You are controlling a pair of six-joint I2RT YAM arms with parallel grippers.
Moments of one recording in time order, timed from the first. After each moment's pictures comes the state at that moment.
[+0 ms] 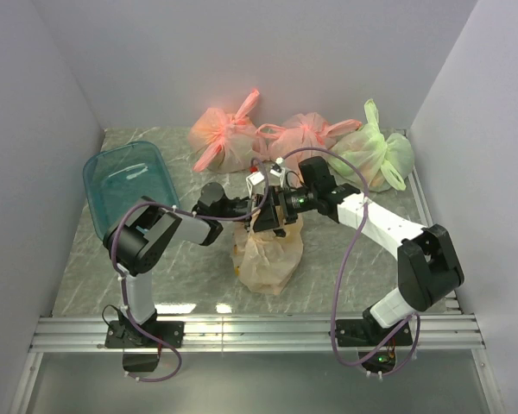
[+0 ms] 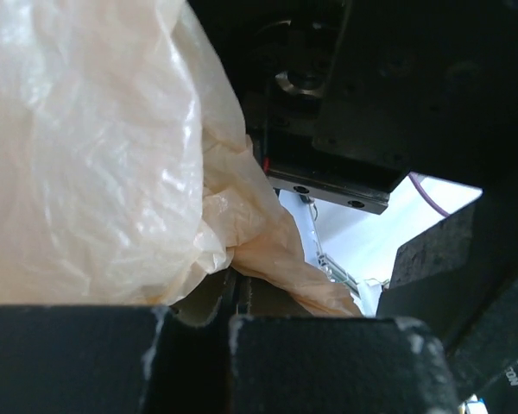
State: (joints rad) left arm -0.61 1.90 0.83 1.26 1.15 -1.16; right arm 0.52 1.53 1.05 -0.25 -0.86 0.41
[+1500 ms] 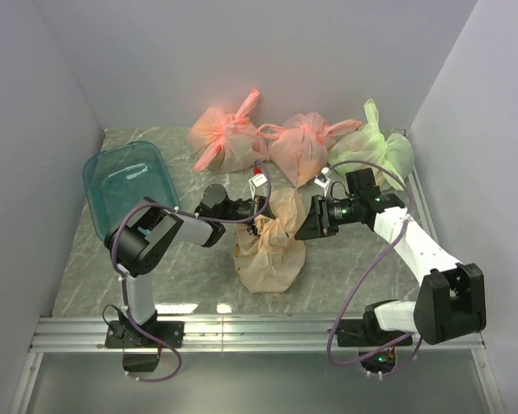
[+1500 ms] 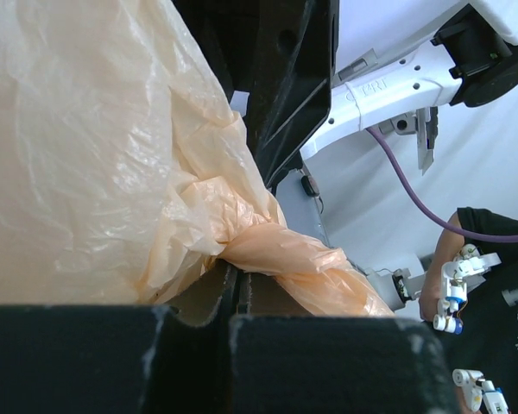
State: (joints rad) left arm -0.64 1.90 0.83 1.28 1.15 -1.12; right arm 0.23 1.29 0.91 -0.63 -0.95 0.20
